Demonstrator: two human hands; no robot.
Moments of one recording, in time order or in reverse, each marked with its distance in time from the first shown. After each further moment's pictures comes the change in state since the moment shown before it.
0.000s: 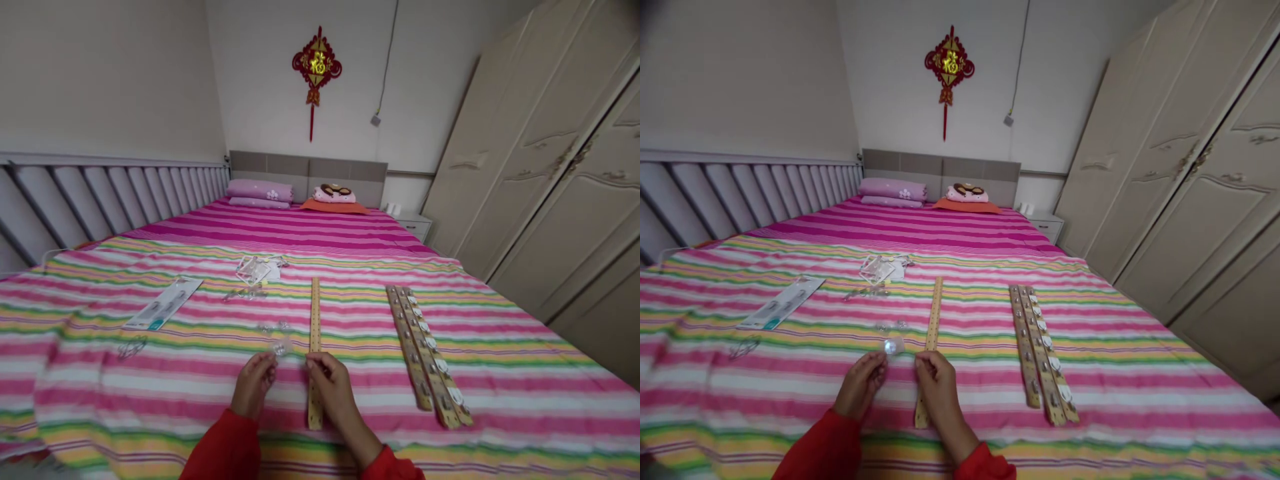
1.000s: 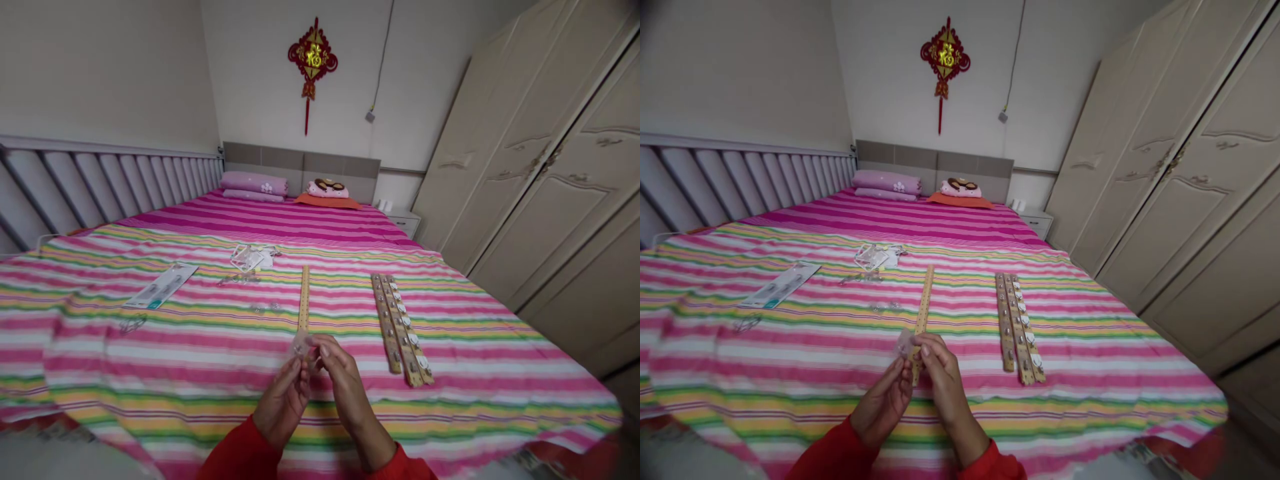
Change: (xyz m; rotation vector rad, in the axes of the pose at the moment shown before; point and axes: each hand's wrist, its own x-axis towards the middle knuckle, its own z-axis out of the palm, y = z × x) left_hand -0.110 -0.025 0.050 -0.404 -0.172 -0.424; right_hand -0.054 -0.065 -0.039 0.233 -0.118 0.001
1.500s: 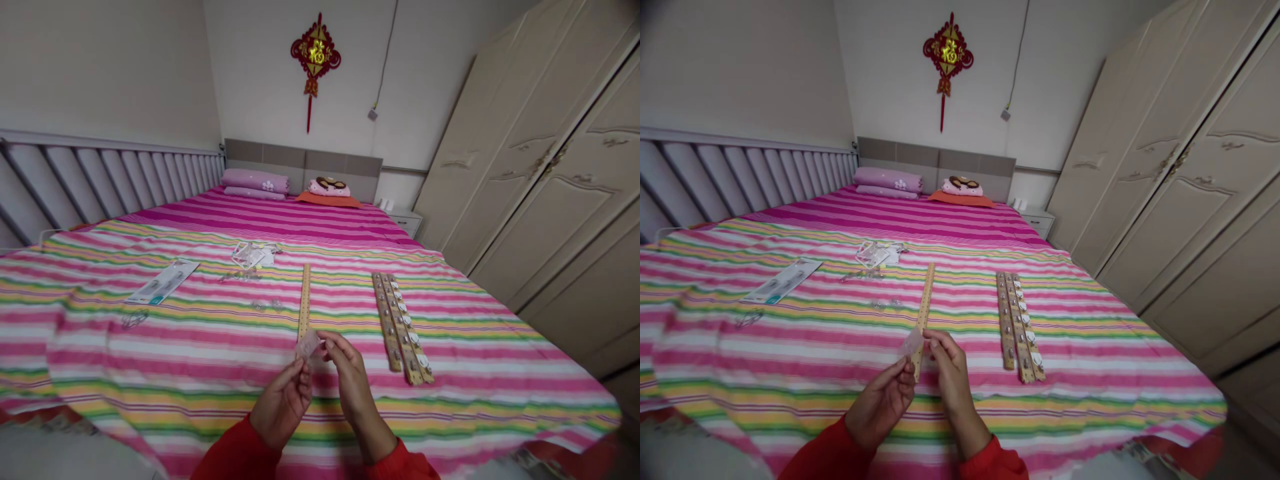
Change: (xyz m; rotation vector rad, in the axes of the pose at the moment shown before) left_hand -0.010 0.004 0.004 -0.036 0.004 -0.136; right_hand 0.004 0.005 -0.007 -0.083 0.133 -0.003
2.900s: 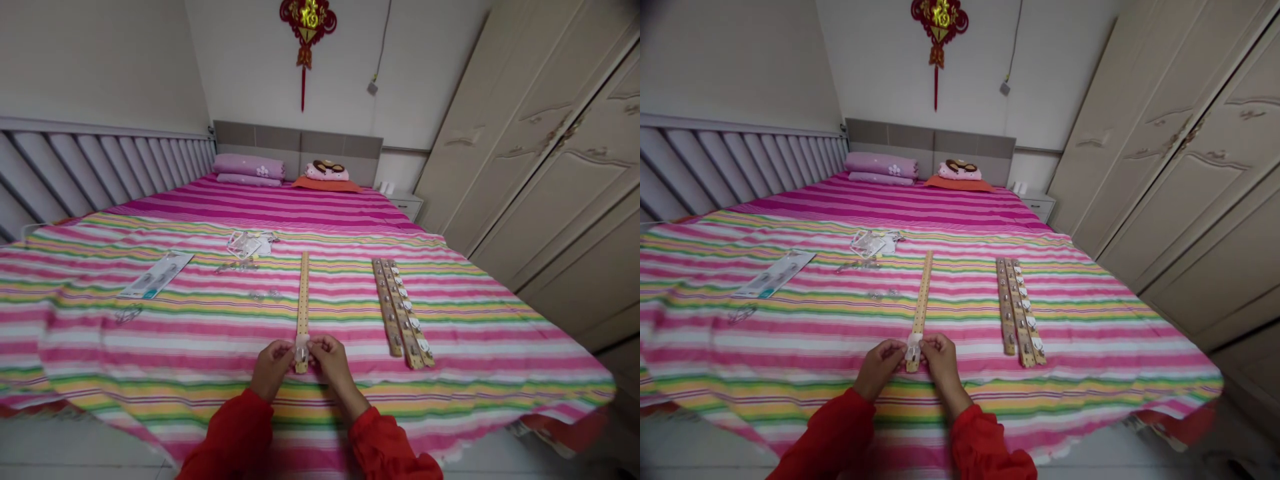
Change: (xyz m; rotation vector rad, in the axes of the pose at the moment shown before) left_hand 0.054 0.026 -0.046 1.019 0.136 0.525; right_hand 0.022 0.087 0.005 0.194 0.098 0.346
